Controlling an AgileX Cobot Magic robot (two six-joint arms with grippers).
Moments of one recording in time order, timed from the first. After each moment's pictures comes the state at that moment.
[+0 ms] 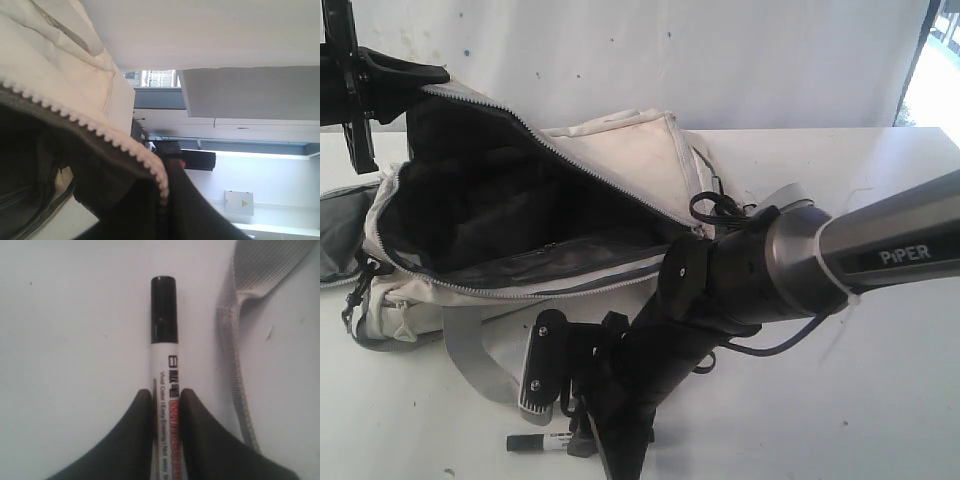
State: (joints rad) left arm 0.12 1.74 -1.11 -1.72 1.08 0.63; right arm 0.82 1.93 -1.00 0.79 0.53 -1.51
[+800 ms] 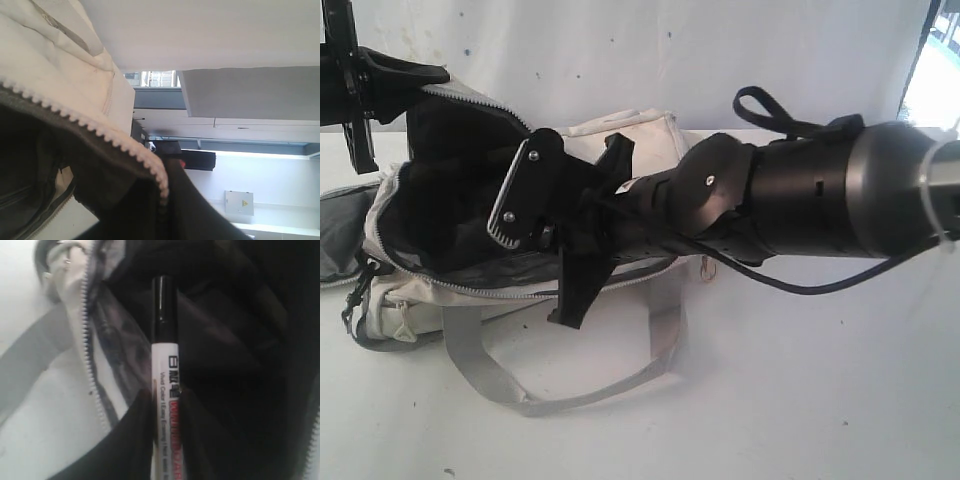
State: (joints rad) left arm 0.12 1.74 -1.11 -1.72 1.08 0.63; right arm 0.82 1.74 -1.10 0.83 0.09 -1.51
